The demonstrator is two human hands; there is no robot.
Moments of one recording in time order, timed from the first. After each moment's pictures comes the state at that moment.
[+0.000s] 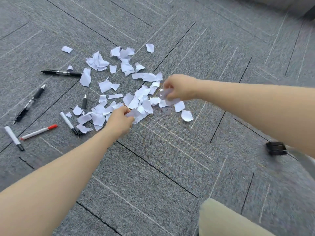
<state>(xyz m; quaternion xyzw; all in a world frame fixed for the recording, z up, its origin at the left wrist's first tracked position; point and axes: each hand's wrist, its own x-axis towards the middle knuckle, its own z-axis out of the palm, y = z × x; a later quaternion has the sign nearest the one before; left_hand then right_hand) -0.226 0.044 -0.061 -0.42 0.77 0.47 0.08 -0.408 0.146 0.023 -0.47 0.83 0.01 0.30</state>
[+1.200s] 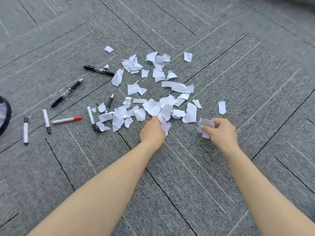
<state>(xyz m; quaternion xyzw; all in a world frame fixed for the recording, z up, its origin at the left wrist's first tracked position) -0.271 0.085 -0.088 -0.52 0.78 0.35 0.09 -0.421 0.217 -0.098 -0.17 0.91 -0.27 0.26</state>
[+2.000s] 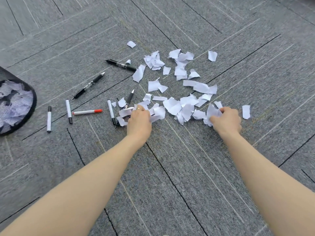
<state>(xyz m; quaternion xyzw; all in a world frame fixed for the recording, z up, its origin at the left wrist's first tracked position) -0.206 0.025 -0.091 -0.51 0.83 0.21 0.06 -0.410 0.144 -0.104 -0.14 0.94 -0.20 0.22</state>
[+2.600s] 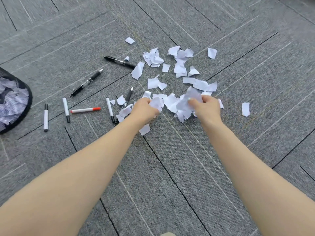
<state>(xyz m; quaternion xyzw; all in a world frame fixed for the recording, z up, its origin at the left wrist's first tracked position) -0.228 0.004 -0.067 -0.56 0.68 0.47 0.02 -0.368 0.104 -0.078 -0.13 0.81 -0.46 0.33</state>
